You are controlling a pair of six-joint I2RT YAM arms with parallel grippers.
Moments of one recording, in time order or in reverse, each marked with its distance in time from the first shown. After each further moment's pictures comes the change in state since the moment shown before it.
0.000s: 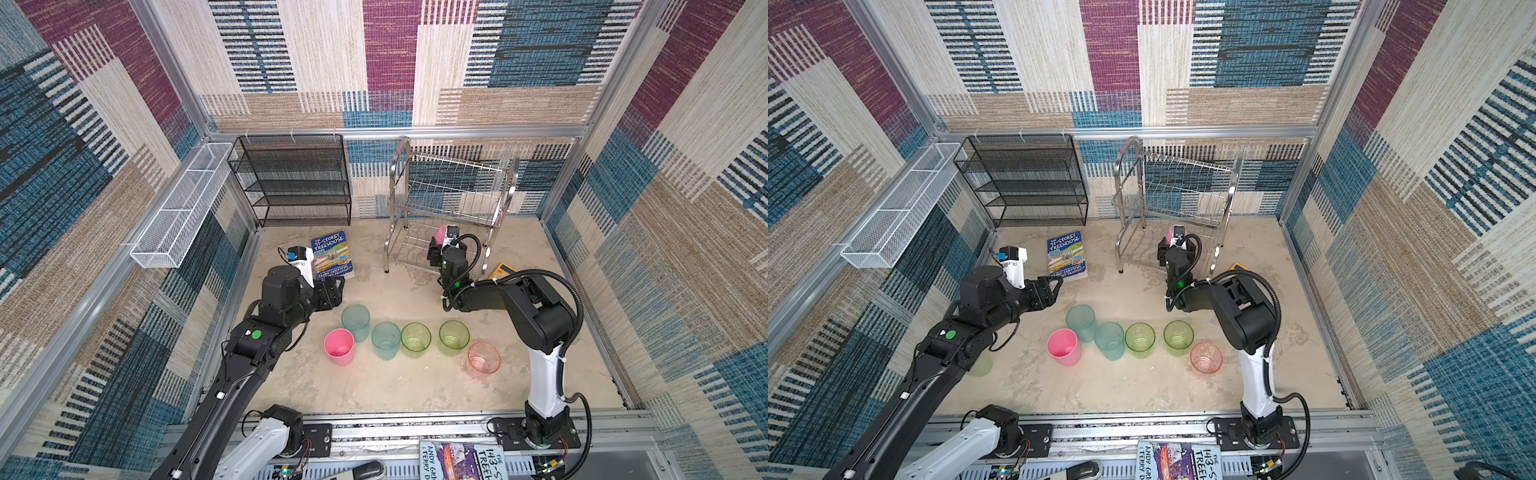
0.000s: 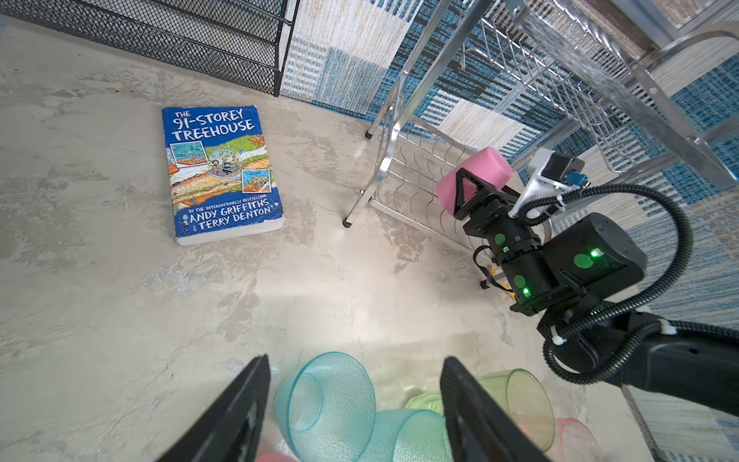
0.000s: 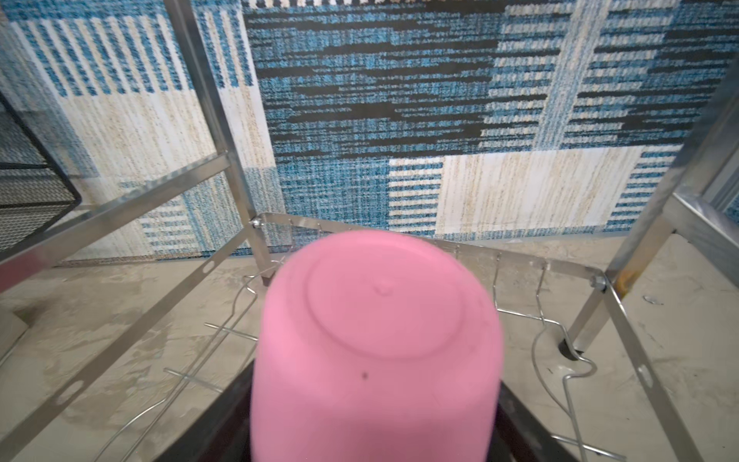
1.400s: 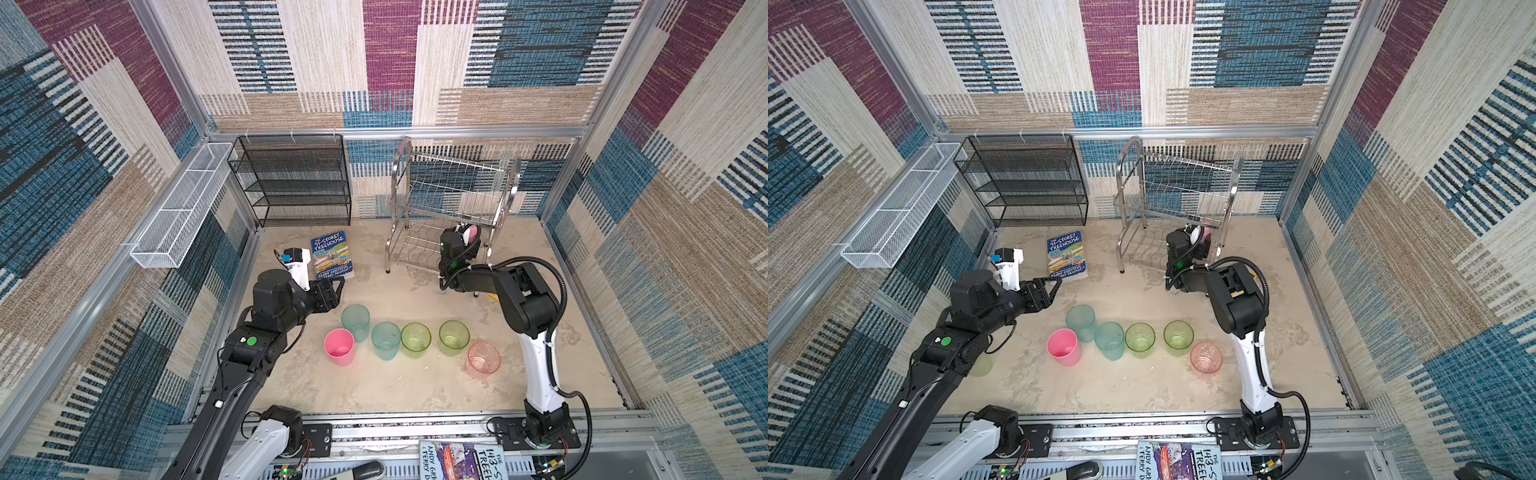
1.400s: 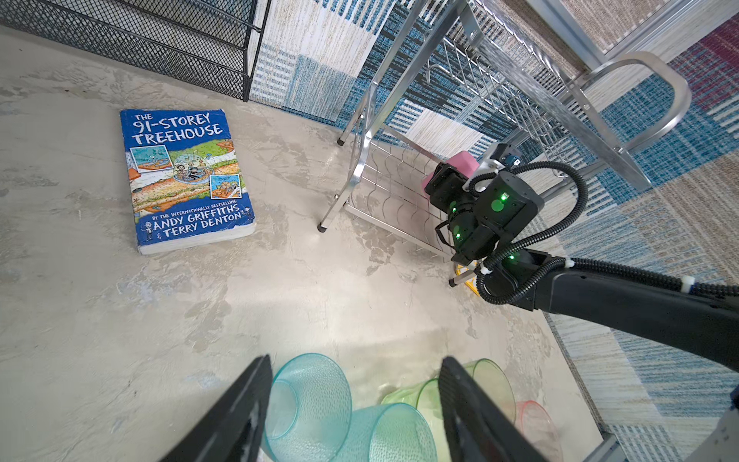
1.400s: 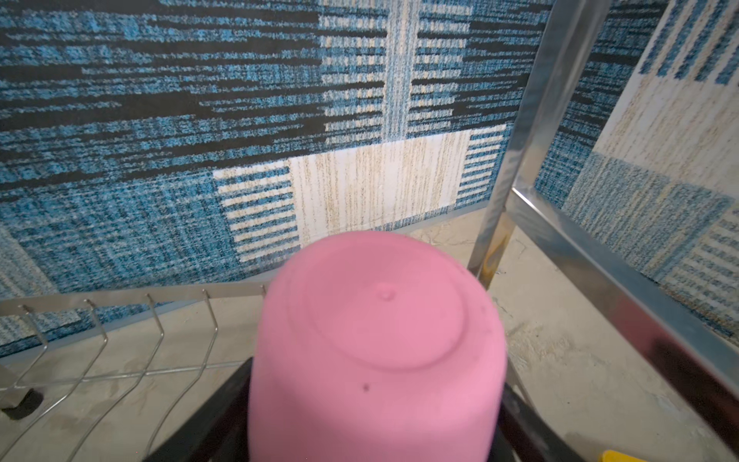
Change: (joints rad) left arm 0.059 -0.046 -0.044 0.060 0.127 -0.015; right arm -0.079 0.180 0.293 -0.206 0.369 0.028
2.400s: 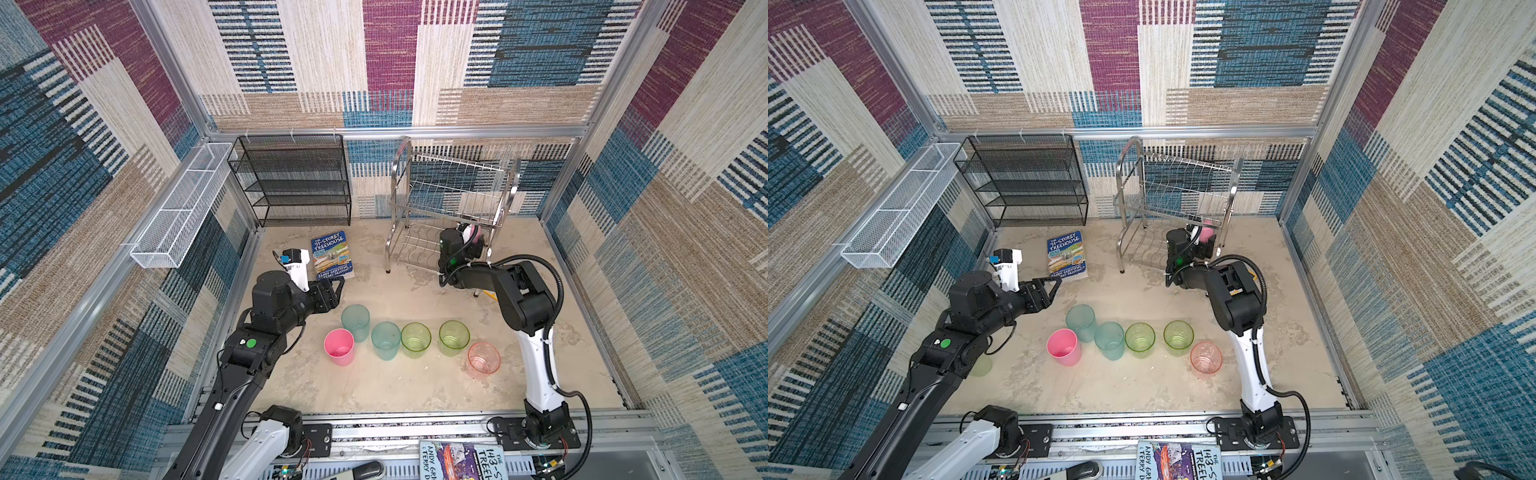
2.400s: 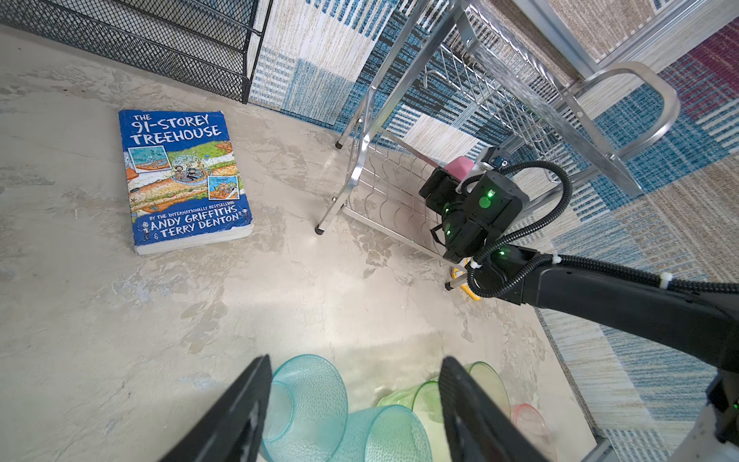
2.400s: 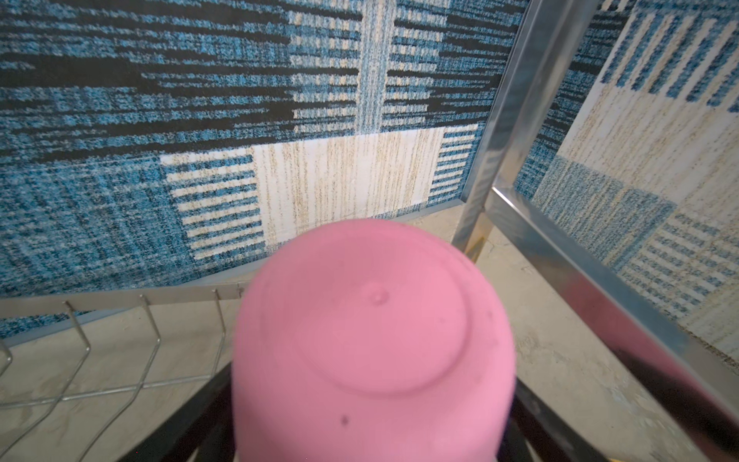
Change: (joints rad) left arm 0.000 -0.015 -0.009 0.010 0.000 -0.018; right arm -0.010 0.034 0.054 -0.063 0.055 -0.016
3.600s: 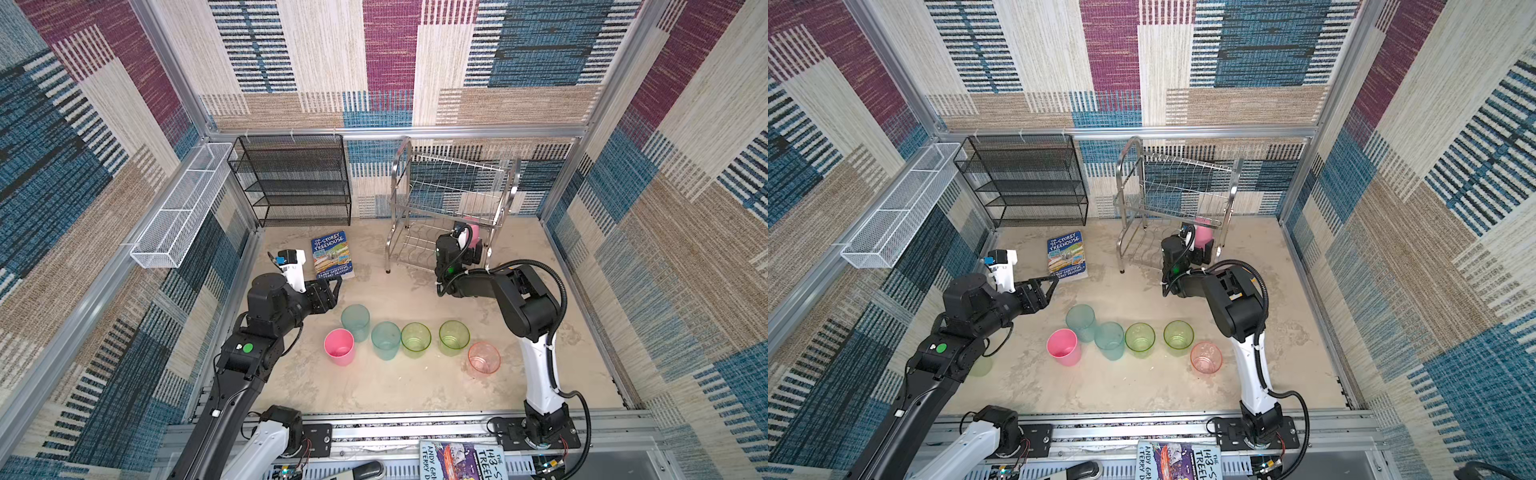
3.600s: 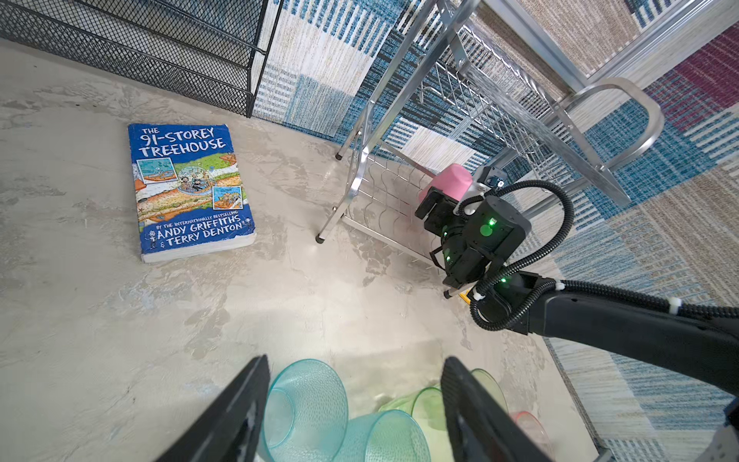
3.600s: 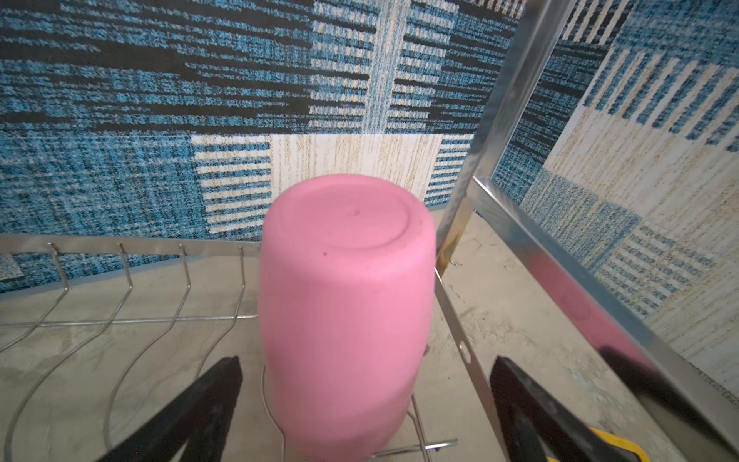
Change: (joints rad) left arm 0.015 -0.029 -0.007 0.007 0.000 -0.001; right arm 0.061 -0.078 -0.135 0.064 0.040 -0.067
